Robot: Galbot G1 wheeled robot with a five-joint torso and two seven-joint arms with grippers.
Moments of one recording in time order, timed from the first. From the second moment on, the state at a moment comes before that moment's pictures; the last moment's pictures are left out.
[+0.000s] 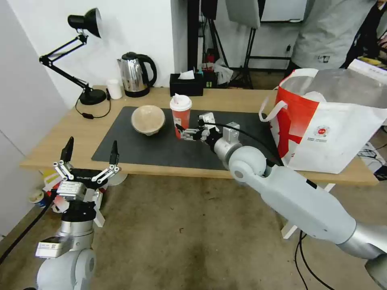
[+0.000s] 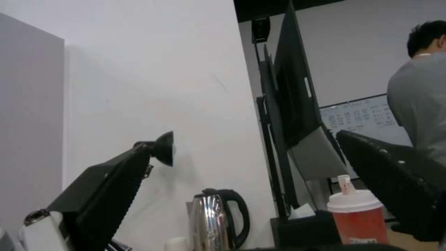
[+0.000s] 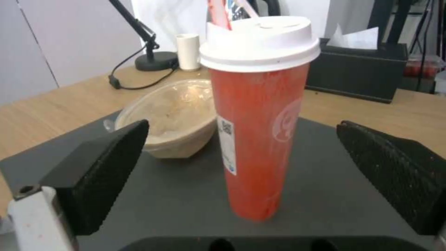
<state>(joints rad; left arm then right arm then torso) 1.58 -1.50 -0.77 -2.16 -0.22 -0.53 0.24 -0.42 0.99 -0.39 1.75 0.91 -0.22 0.26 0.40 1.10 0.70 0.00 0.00</state>
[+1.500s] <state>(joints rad) 1.57 -1.49 -0.78 -2.16 -0.22 -0.54 0.24 -0.40 1.01 -0.39 1.68 0.91 -0.20 0.24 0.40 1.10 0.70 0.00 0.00</state>
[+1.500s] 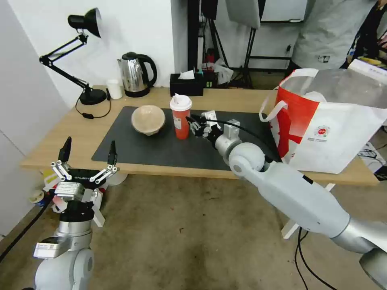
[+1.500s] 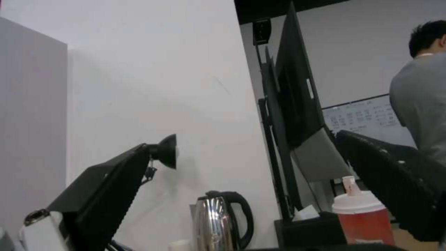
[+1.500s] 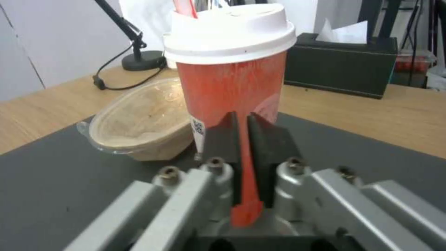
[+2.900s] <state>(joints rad) 1.58 -1.49 -0.76 -2.18 -0.22 -0.54 0.24 -0.39 0.99 -0.41 1.68 0.92 -0.24 0.25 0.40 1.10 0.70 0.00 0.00</state>
